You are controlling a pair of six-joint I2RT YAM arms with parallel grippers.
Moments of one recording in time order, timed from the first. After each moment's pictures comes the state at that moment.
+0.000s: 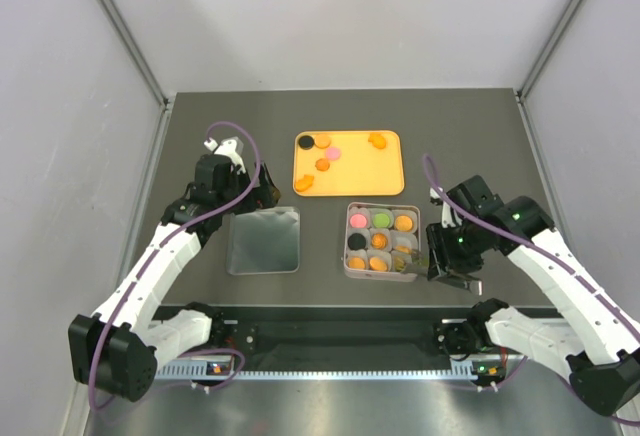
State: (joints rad) left arm -0.29 1.05 0.85 -0.45 0.09 -0.44; right arm 0.52 0.94 1.02 -1.36 -0.21 0.33
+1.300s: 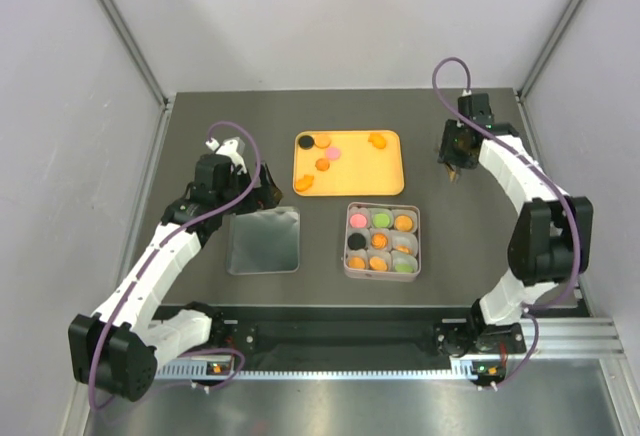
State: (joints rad) left arm -0.29 1.05 0.85 -0.45 0.12 -0.45; right arm 0.12 1.63 1.34 -0.65 0.11 0.32
